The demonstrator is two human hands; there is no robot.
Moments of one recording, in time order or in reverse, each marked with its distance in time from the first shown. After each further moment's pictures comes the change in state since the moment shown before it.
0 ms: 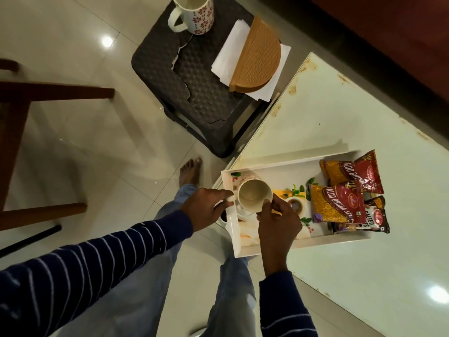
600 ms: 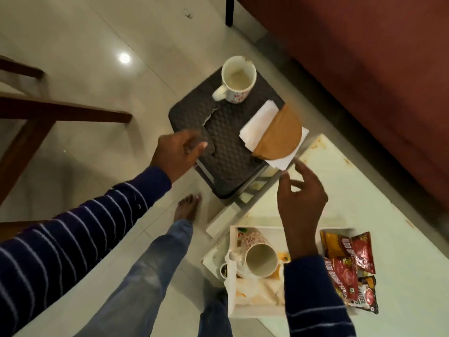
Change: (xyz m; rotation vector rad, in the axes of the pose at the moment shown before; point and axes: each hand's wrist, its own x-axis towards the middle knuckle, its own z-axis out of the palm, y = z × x) left_hand 0.108 -0.074 -0.188 -0.090 0.572 -0.269; right_hand 0.080 -0.192 0.022 -0.025 -0.051 -0.465
